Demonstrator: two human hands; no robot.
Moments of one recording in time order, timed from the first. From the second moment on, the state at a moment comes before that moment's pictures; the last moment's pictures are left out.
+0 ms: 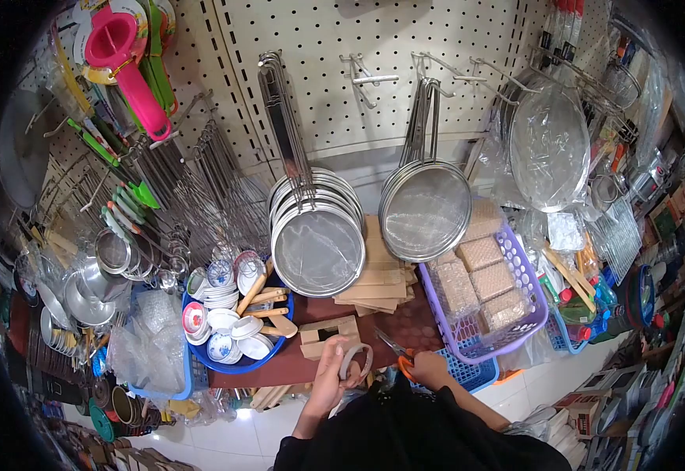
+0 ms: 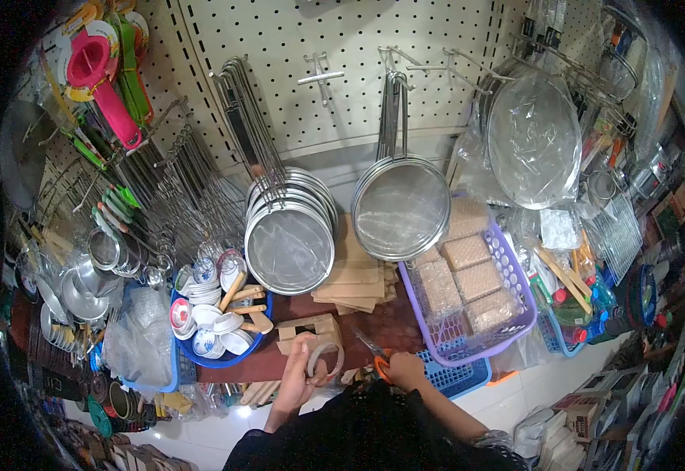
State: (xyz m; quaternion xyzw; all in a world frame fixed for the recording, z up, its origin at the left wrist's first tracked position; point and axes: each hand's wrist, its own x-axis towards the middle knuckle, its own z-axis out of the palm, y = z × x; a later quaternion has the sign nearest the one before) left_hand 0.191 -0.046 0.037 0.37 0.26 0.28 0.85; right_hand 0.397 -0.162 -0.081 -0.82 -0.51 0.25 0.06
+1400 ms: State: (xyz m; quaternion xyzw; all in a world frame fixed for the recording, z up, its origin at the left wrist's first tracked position) left_hand 0.258 -0.023 0.009 0.65 0.20 0.30 0.67; right_hand 0.405 -0.129 0.006 -0.52 -0.23 0.59 0.57
